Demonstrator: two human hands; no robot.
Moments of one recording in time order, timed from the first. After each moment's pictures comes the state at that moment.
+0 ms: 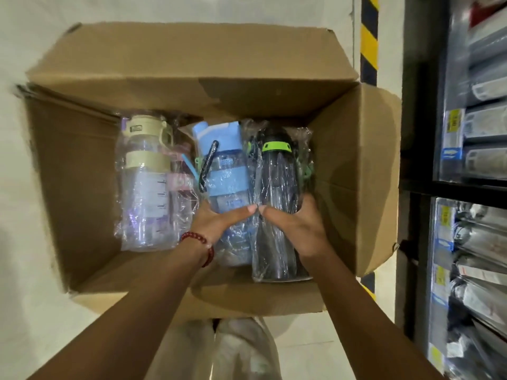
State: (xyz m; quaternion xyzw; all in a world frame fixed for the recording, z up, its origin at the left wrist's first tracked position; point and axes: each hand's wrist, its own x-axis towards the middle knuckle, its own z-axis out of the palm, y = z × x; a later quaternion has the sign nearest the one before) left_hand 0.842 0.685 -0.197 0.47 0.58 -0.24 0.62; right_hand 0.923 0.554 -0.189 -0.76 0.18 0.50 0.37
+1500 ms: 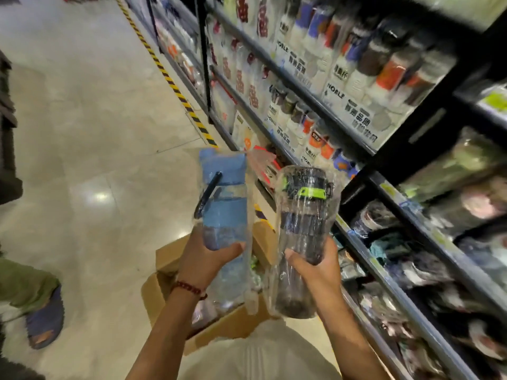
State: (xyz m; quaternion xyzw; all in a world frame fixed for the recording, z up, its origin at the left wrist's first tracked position) left_hand 0.789 0.706 0.399 0.77 0.17 0.00 0.61; right_hand 0.785 0.501 0.404 -0.76 0.16 0.05 0.63
